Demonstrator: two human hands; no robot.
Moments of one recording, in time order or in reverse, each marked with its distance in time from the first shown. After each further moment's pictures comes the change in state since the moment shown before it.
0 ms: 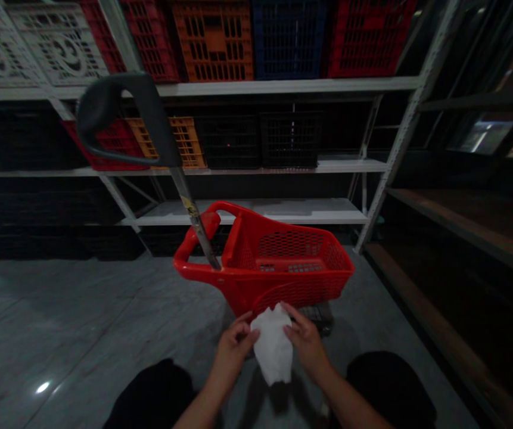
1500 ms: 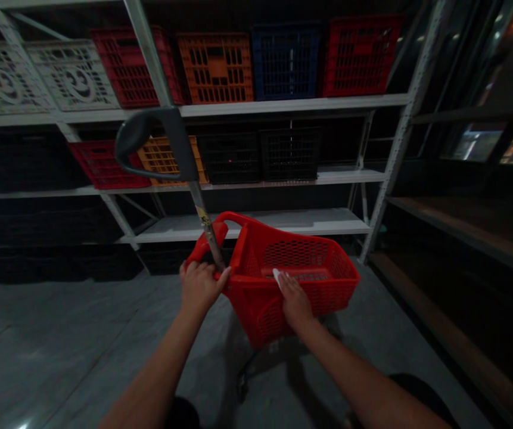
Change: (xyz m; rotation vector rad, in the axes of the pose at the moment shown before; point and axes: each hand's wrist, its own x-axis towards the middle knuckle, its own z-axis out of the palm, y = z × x) left_hand 0.133 0.085 -0.093 1.412 0.515 0.675; right_hand 0.131 0.009 0.001 -1.387 0.075 -0.715
